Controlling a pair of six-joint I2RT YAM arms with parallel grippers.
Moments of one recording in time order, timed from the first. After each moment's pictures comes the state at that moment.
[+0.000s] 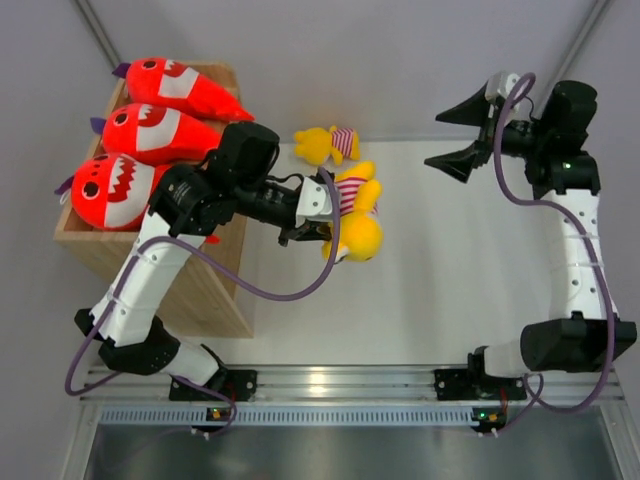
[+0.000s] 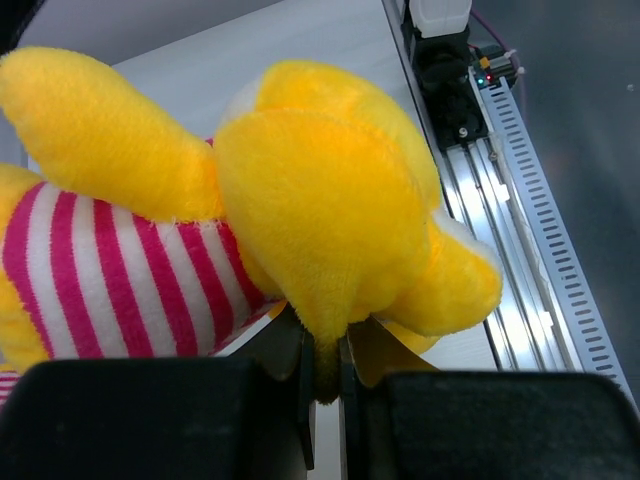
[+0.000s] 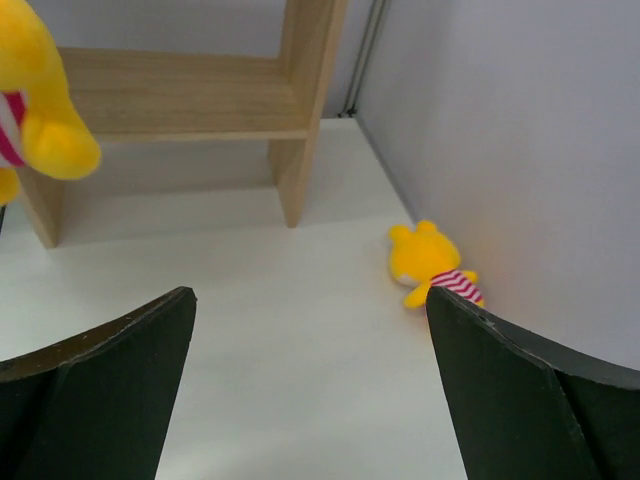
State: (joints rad) left arm -0.76 1.48 2.10 -1.26 0.78 0.75; right arm -0.04 1.39 1.71 -0.48 -1.28 -0.43
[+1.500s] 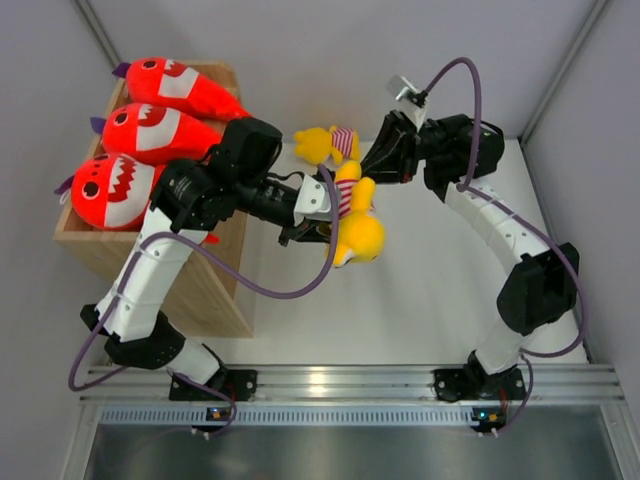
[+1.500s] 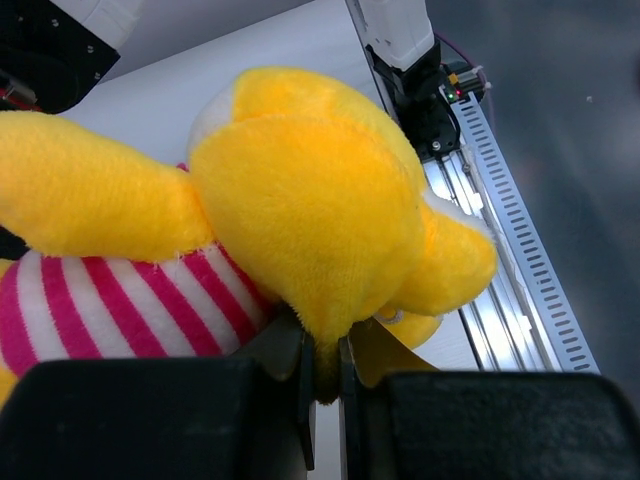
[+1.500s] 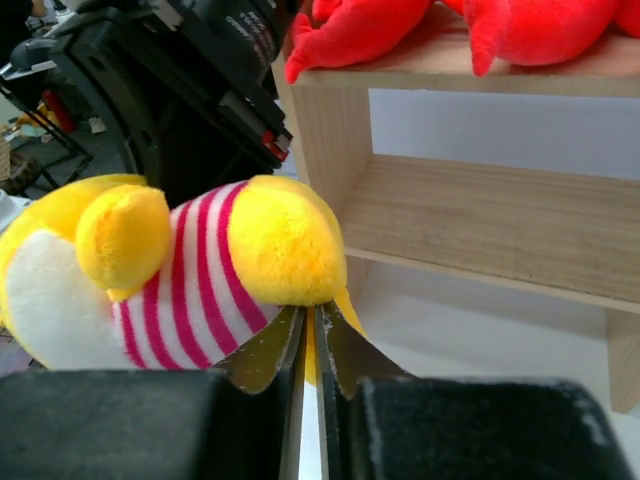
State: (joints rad) left arm -0.77 1.52 2.17 -1.33 0.87 0.76; right arm 0.42 1.69 1.58 1.27 -1.50 1.28
